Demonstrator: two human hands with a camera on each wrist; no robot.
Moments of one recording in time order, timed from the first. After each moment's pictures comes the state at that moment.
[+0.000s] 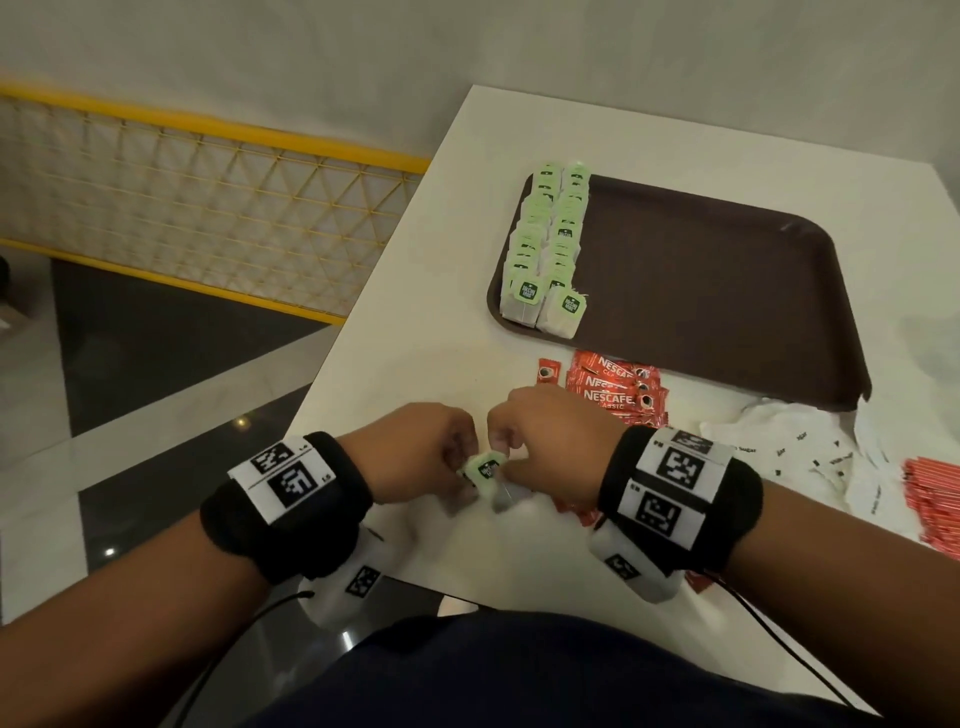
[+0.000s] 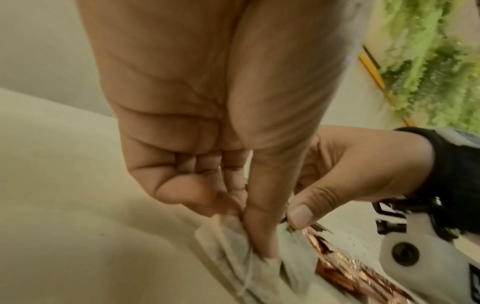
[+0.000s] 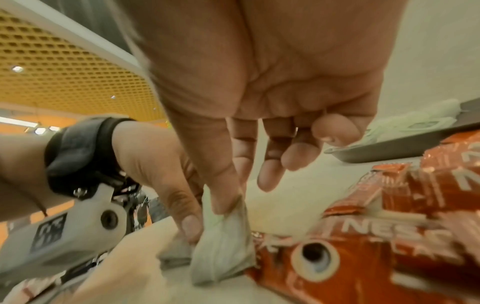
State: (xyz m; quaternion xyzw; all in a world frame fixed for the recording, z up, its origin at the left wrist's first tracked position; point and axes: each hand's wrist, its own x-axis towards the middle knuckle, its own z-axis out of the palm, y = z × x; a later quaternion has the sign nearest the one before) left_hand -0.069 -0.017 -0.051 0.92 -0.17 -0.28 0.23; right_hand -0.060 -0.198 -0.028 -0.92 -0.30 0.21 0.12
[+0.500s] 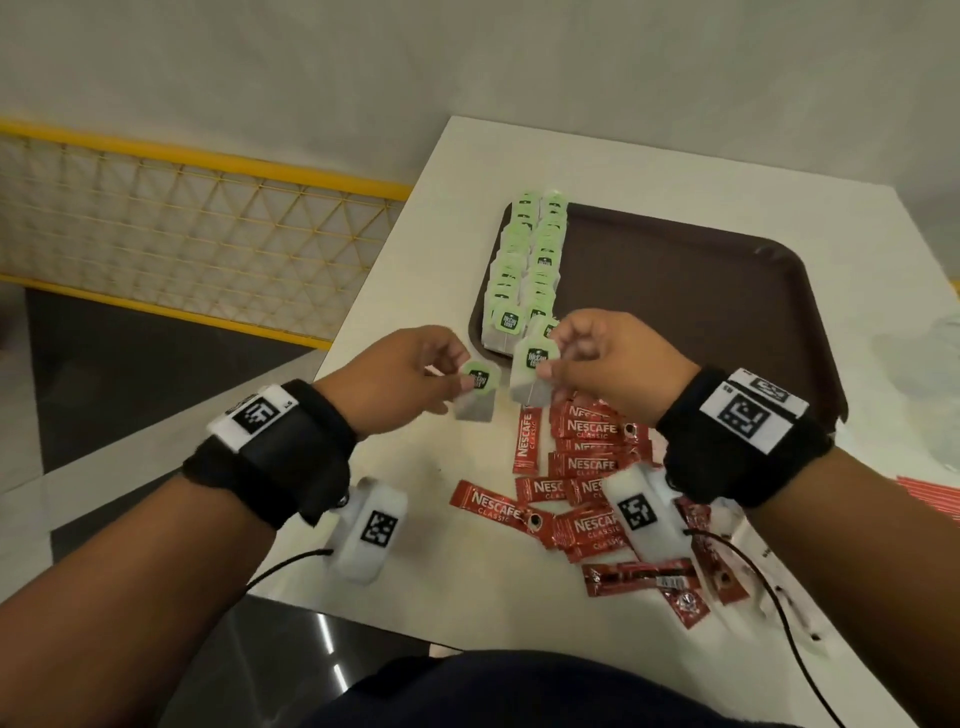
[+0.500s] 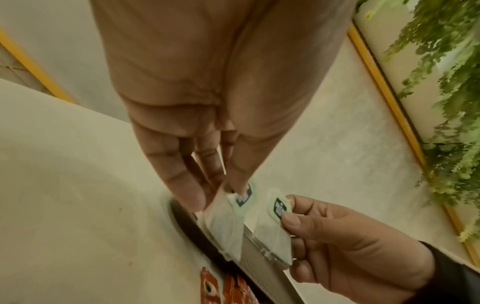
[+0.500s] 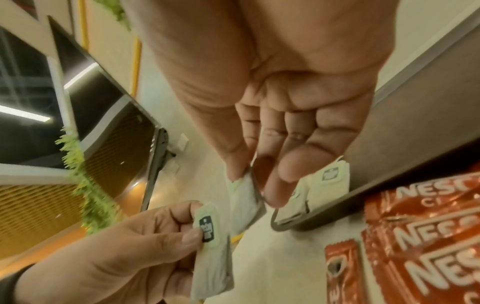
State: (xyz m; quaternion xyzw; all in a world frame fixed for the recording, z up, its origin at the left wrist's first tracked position) left_hand -0.004 -0.016 -0.023 0.86 -0.09 -0.17 0.47; right_hand 0.000 -0.252 0.002 -0.86 -0.07 0.18 0.47
